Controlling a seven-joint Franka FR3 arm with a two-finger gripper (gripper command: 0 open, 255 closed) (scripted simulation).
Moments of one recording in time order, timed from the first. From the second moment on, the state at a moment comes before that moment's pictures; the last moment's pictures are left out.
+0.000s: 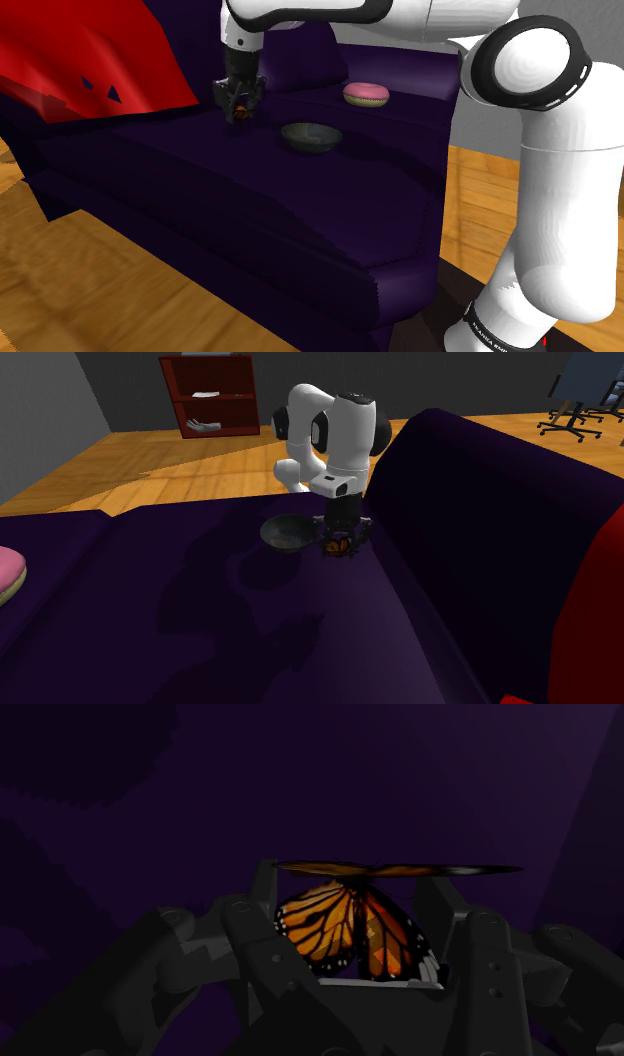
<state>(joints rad) 0.17 0.34 0.27 -1.27 -0.19 1.76 0.24</state>
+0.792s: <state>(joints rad) 0.16 0.35 0.27 -1.11 -0.19 1.61 0.21</state>
